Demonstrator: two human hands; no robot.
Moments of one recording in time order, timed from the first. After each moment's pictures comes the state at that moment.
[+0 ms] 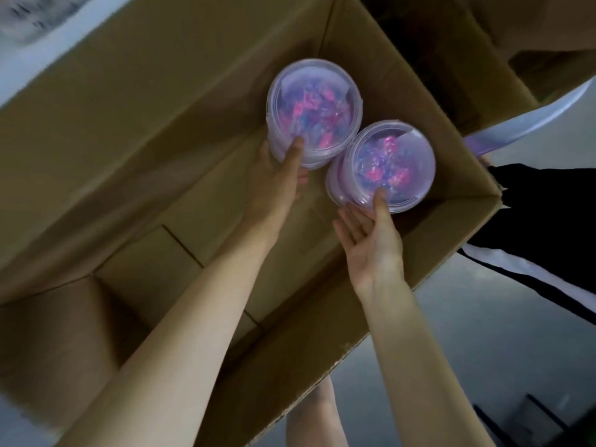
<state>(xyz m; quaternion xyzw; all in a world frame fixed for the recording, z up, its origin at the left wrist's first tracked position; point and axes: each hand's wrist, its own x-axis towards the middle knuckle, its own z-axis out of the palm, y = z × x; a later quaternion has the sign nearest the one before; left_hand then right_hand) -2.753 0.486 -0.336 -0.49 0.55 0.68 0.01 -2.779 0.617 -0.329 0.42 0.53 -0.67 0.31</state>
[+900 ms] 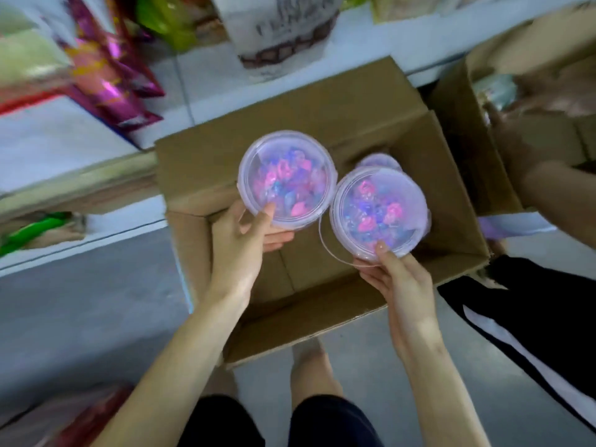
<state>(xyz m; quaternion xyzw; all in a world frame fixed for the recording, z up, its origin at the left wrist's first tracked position) -2.587 0.478 -0.127 -0.60 0.43 0.64 -0.20 -2.711 0.614 -0.143 0.08 0.70 -0.54 0.45</state>
